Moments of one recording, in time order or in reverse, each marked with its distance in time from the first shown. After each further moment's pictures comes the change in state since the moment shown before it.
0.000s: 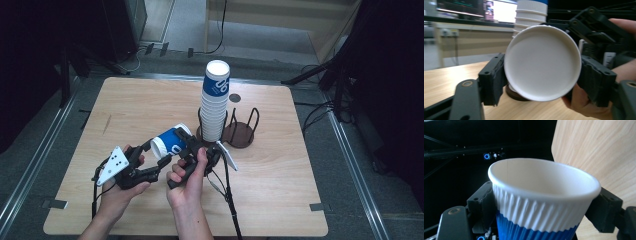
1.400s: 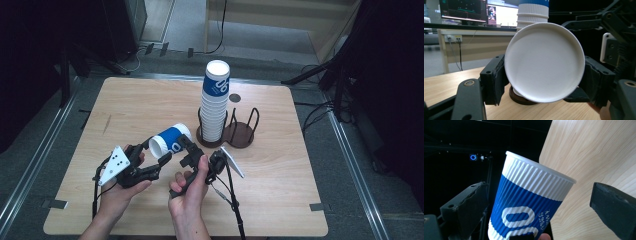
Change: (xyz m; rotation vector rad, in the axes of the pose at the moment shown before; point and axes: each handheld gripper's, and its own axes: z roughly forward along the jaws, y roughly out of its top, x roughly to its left) left arm 0.001 -0.002 0.005 -0.028 -0.006 0.050; right arm 0.006 -0.012 -0.023 -0.082 -0.095 -0.148
